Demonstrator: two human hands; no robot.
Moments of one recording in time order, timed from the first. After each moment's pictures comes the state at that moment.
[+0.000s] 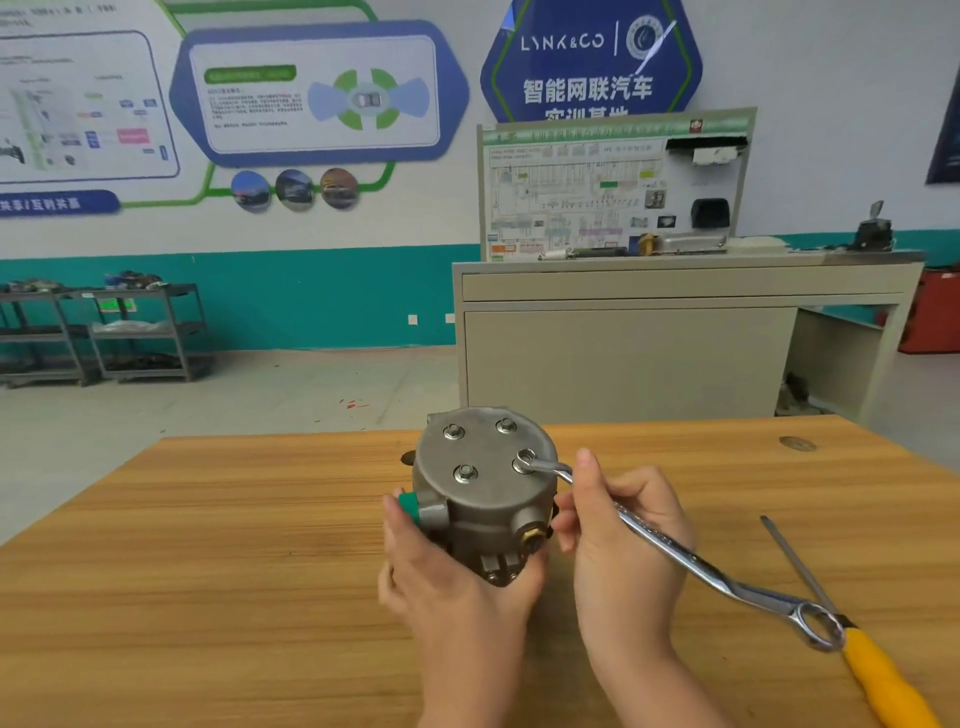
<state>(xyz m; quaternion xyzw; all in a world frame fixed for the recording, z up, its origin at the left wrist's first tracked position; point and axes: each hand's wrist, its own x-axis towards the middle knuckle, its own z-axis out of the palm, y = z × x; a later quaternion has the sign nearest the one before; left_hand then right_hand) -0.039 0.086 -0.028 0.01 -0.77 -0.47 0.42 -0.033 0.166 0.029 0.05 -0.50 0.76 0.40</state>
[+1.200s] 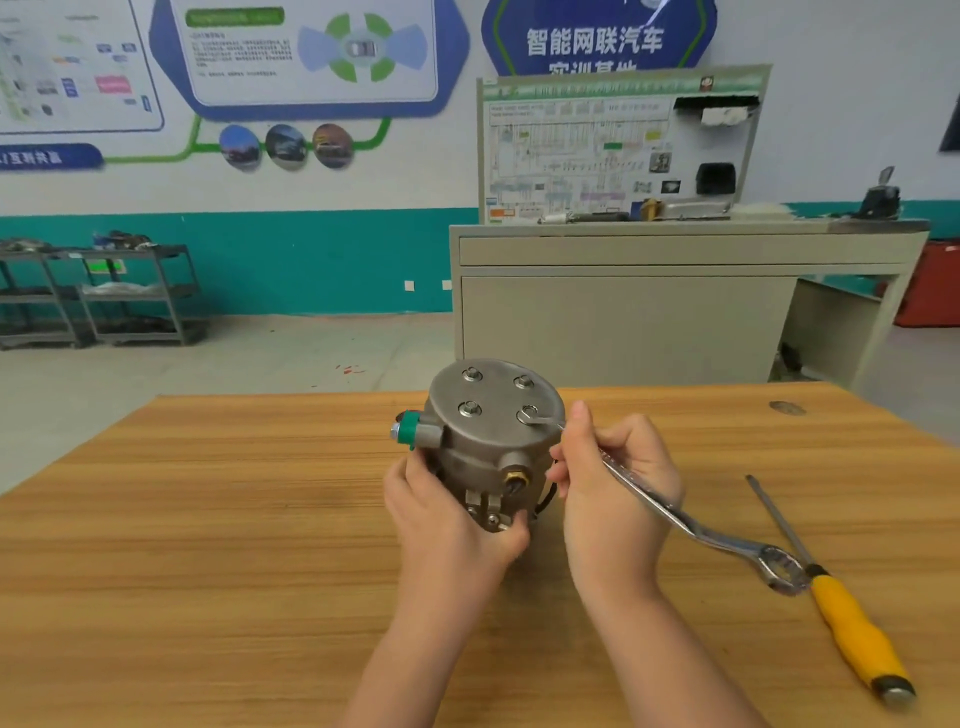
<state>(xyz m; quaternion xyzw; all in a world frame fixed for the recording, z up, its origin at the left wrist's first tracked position) -0.049 0.068 -0.024 -0.03 -0.84 -0.42 0.33 -0.034 0.171 0.026 0.06 -0.56 0.69 0.46</state>
